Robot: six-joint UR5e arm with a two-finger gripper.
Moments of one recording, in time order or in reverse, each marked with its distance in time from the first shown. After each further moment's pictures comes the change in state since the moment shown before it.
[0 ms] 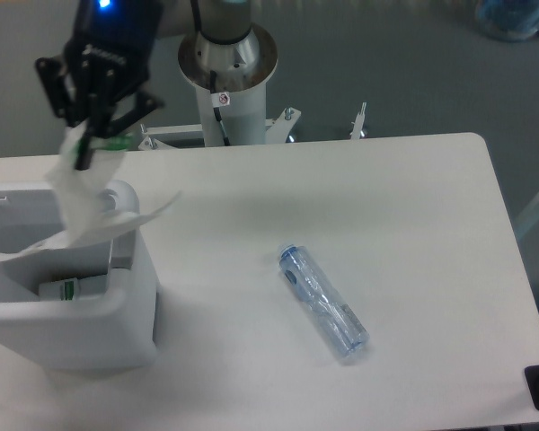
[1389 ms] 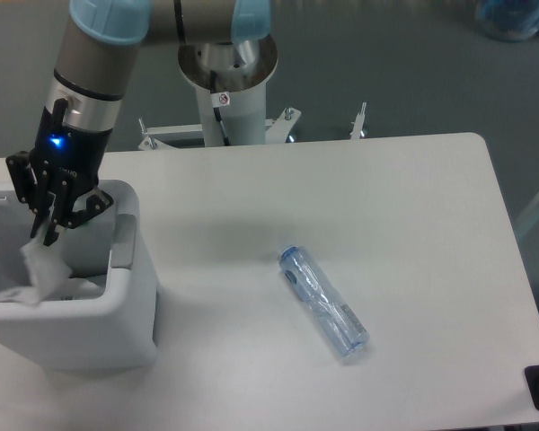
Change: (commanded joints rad) arm -0.081 -0.108 -0.054 0.002 0.049 0.008
